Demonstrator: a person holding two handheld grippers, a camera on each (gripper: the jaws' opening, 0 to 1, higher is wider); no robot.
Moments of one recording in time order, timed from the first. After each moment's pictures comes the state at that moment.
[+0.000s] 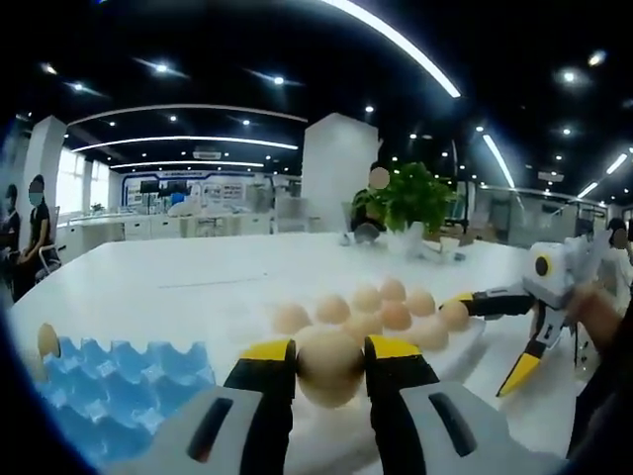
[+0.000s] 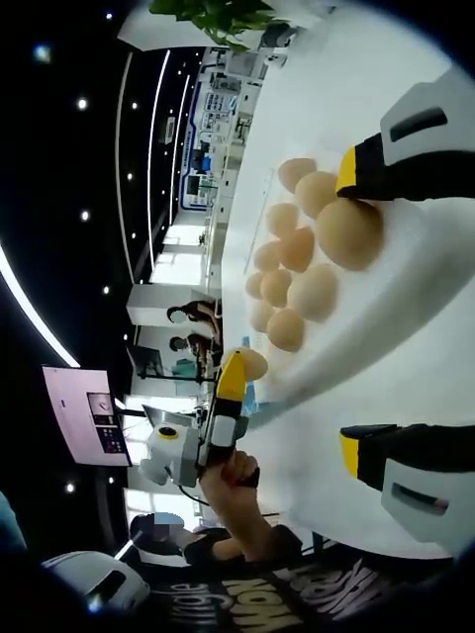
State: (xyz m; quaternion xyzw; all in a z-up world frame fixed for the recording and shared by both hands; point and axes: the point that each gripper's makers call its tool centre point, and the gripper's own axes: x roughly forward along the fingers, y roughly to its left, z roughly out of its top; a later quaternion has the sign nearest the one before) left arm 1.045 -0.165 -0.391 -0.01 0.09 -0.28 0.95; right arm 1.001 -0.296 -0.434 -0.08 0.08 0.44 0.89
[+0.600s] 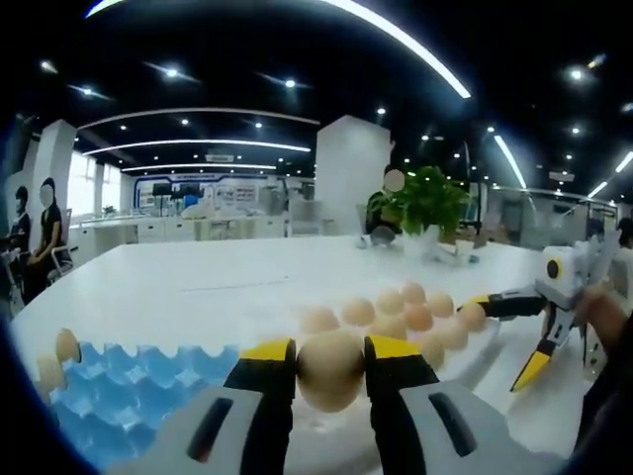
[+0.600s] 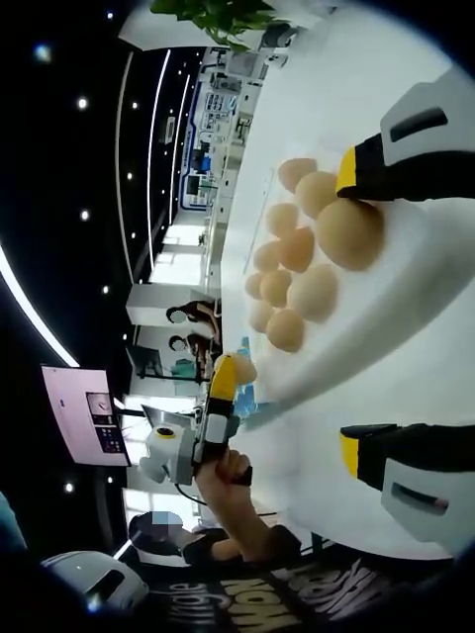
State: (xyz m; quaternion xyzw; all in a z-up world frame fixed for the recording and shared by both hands) left arm 1.051 -0.135 -0.385 -0.01 0.08 -0.25 0.96; right arm 1.001 -0.296 -0.434 -0.08 0.08 0.44 0.89
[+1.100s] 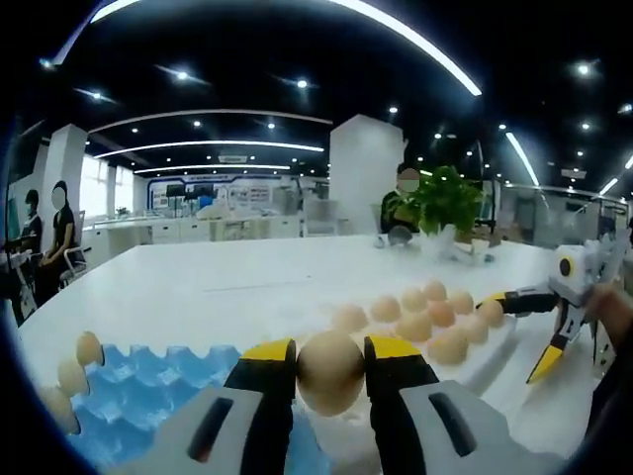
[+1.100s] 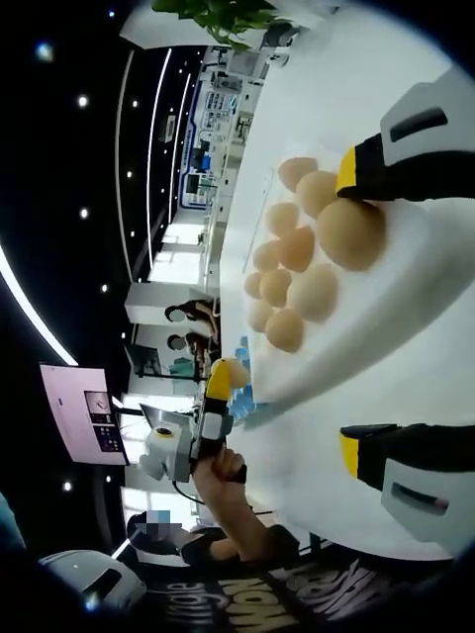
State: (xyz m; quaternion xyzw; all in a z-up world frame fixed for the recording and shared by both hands) left arm 1.055 -0.107 -0.386 -0.01 0.09 -0.22 0.97; right arm 1.001 -0.295 -0.436 -0.08 0.08 0.44 0.89
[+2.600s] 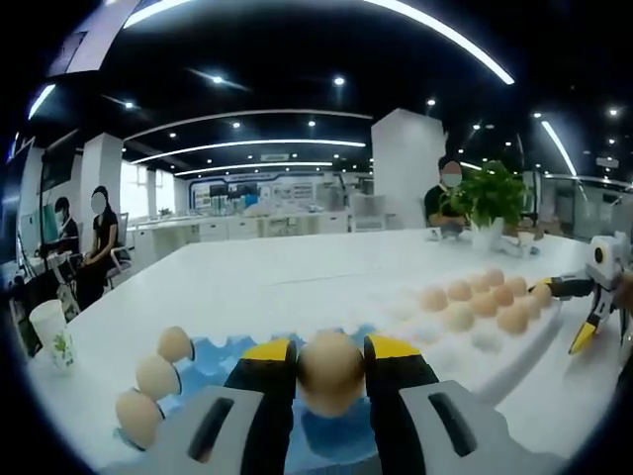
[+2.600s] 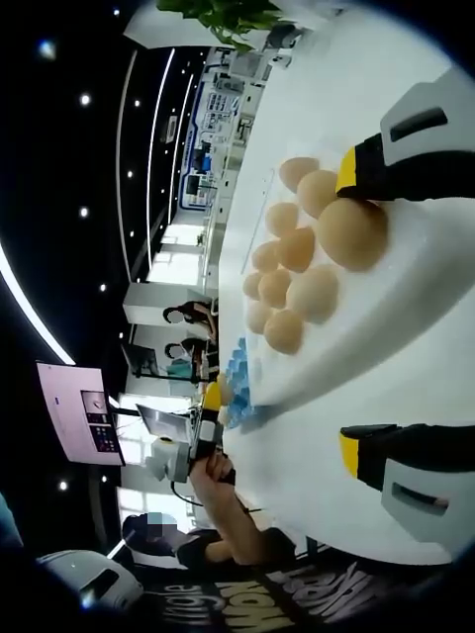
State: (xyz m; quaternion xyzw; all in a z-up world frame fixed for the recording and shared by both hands) left arm 1.055 -0.011 -0.391 0.01 0.09 -0.12 0.99; right arm 1.004 -0.294 -0.437 -0.09 0.08 0.43 0.89
